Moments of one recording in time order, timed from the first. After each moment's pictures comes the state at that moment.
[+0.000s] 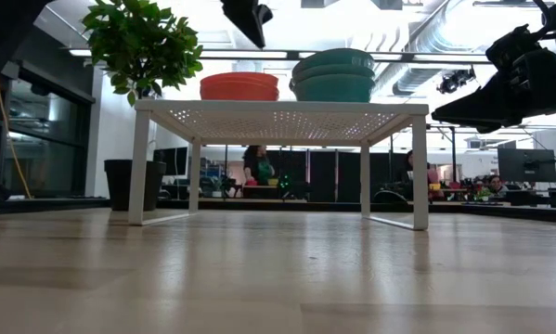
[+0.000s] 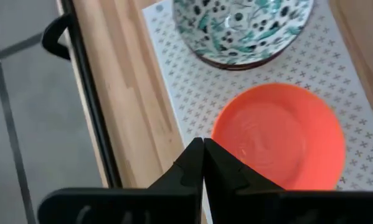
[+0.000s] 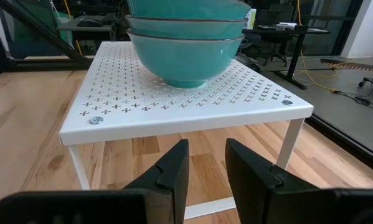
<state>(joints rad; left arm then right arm) 0.34 1.91 2.35 -1.48 0.07 0.67 0.06 0.23 0.01 0.08 0.33 0.02</state>
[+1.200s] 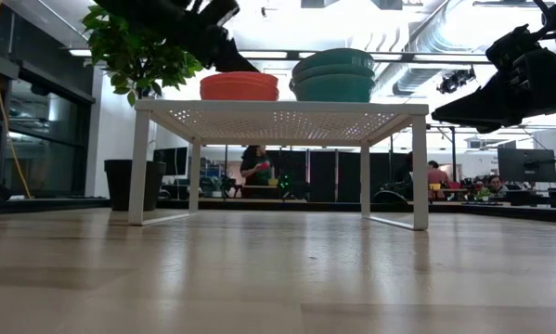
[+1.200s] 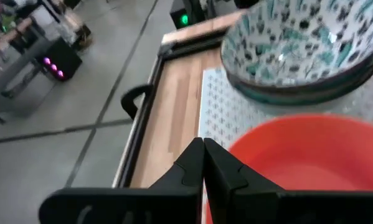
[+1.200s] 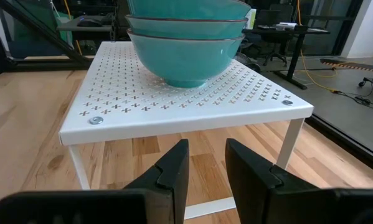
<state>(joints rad) 0.32 1.29 0.96 -0.01 0.00 0.43 0.06 0.23 0.01 0.08 0.33 0.02</state>
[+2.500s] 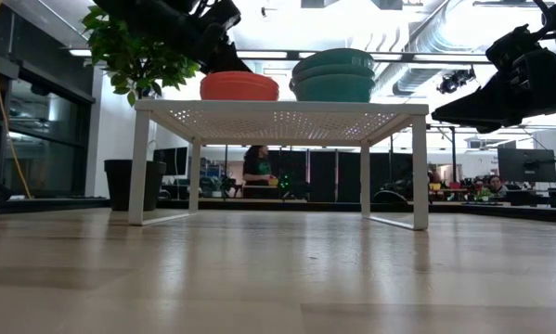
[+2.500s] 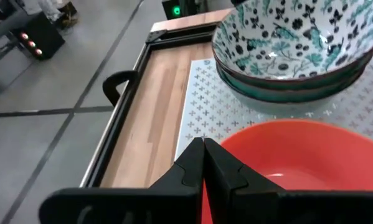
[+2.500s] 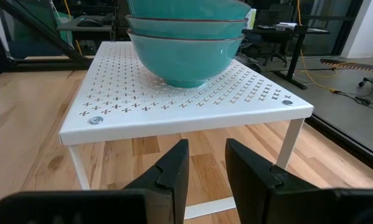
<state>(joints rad) 0.32 1.31 0.95 -0.04 0.04 0.31 0.06 0.23 0.01 0.08 0.33 0.02</state>
